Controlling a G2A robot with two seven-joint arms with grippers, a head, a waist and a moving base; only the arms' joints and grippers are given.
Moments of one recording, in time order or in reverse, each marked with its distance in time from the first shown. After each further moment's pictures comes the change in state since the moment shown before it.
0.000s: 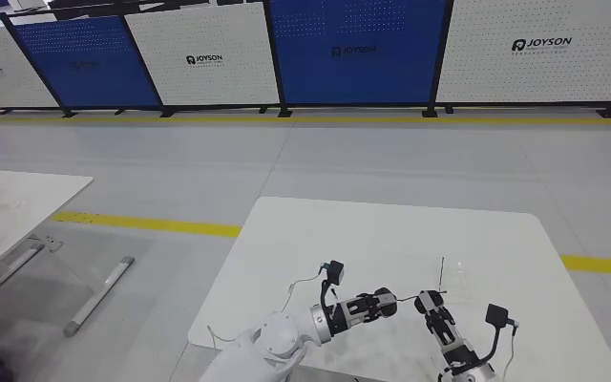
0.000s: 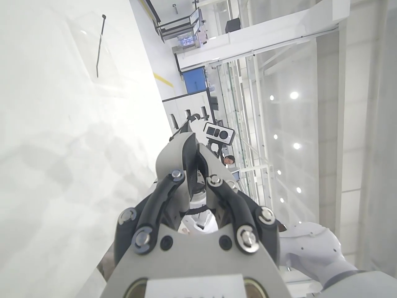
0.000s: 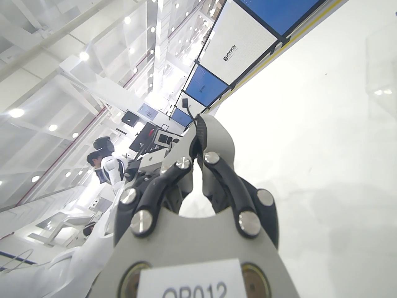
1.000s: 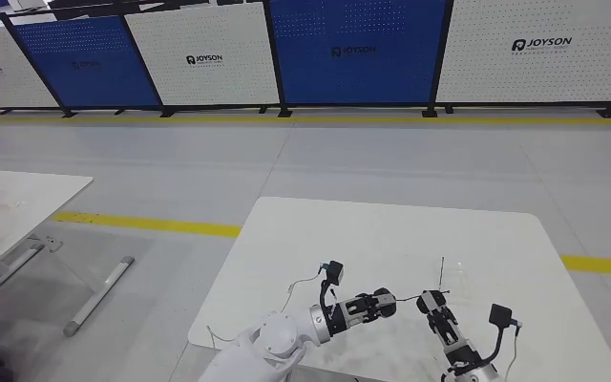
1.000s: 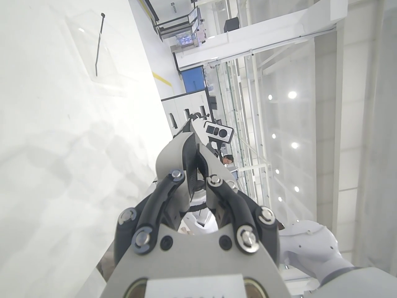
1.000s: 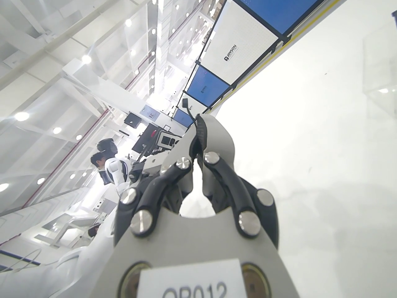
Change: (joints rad) left arm -0.003 0.005 0.004 0.008 -0.017 -0.012 -0.009; right arm -0.009 0.000 0.017 -0.012 0.024 0.000 0.020
